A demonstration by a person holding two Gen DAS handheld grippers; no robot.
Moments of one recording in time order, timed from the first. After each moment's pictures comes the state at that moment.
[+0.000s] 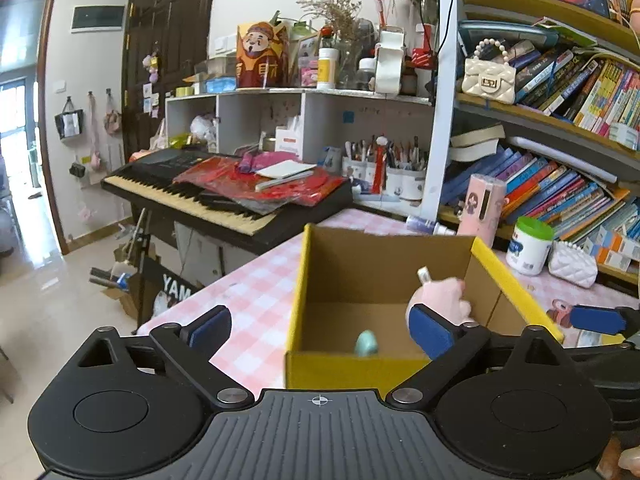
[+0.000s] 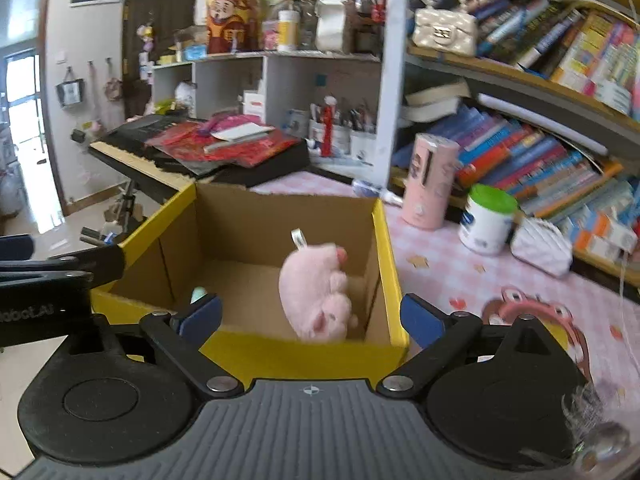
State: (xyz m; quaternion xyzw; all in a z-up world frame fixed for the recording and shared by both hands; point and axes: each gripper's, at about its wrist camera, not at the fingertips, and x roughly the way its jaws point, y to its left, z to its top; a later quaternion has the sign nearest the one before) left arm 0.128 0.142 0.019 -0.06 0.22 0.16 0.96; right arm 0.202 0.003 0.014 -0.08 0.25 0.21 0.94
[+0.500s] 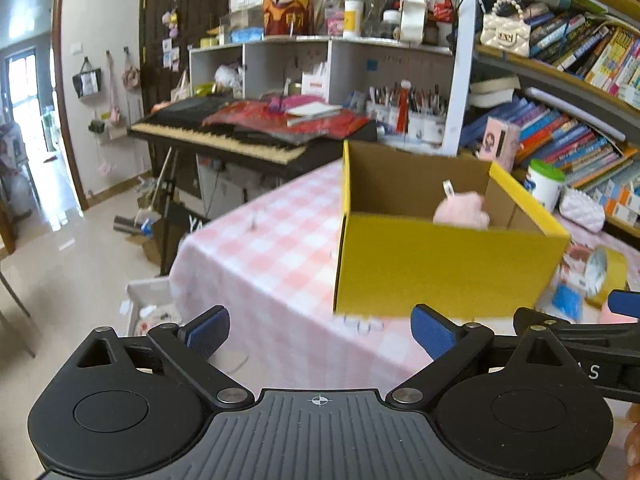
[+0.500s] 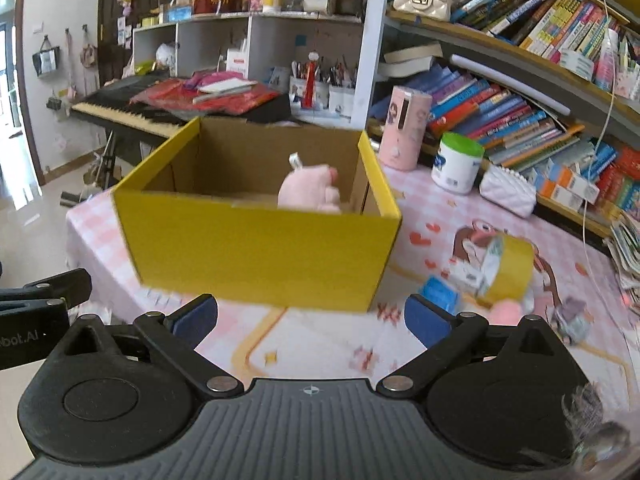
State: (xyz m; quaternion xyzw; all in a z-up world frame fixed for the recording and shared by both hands) left arm 0.053 0.147 -0.012 -0.08 0.30 0.18 0.94; right arm 0.123 0.001 -0.009 -0.10 0.30 0.16 0.93
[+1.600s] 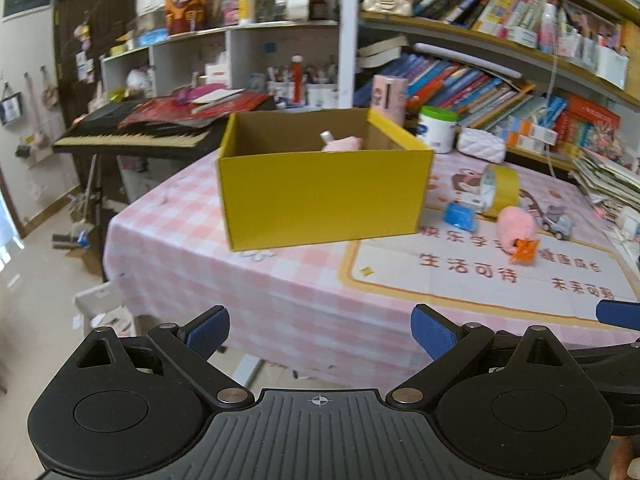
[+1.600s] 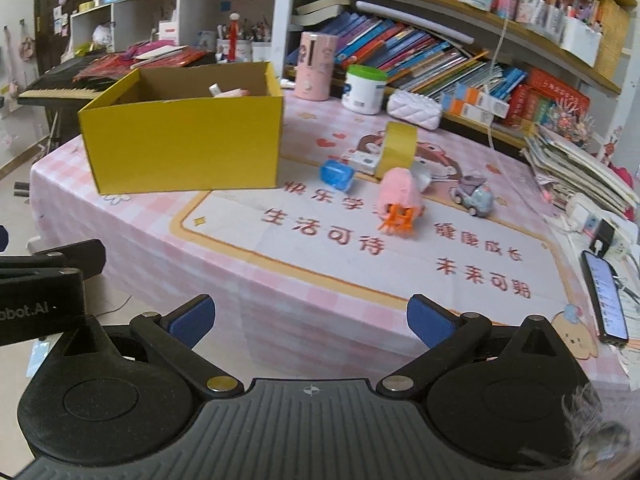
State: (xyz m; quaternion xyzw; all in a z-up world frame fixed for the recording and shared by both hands) left arm 0.009 0.073 -0.019 -0.03 0.32 0.05 0.95; right arm 0.024 -0.078 -0.029 -0.08 0.35 0.05 0.93
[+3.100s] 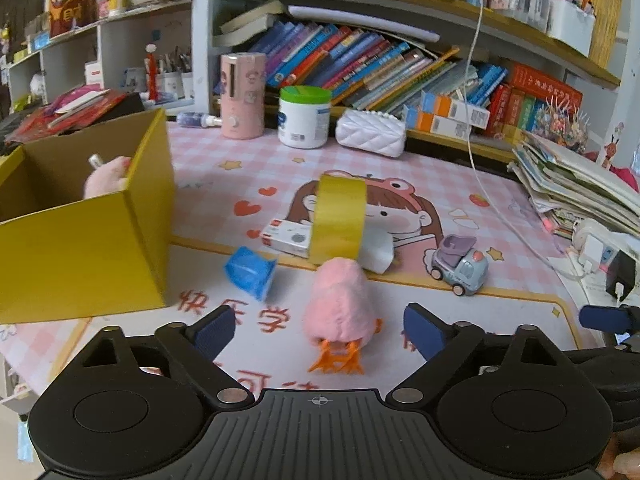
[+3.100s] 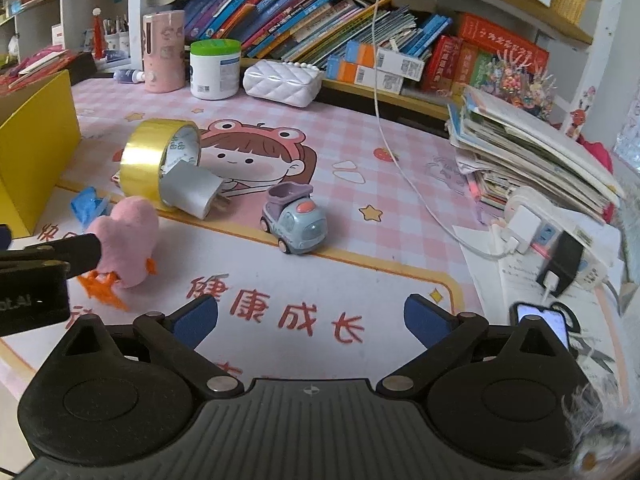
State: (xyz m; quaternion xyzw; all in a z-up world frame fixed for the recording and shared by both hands) left arm 0.184 -0.132 -0.040 -0.03 0.35 -0.02 0.94; right arm 0.196 -0.296 -0.050 -0.06 0.38 0.00 0.92
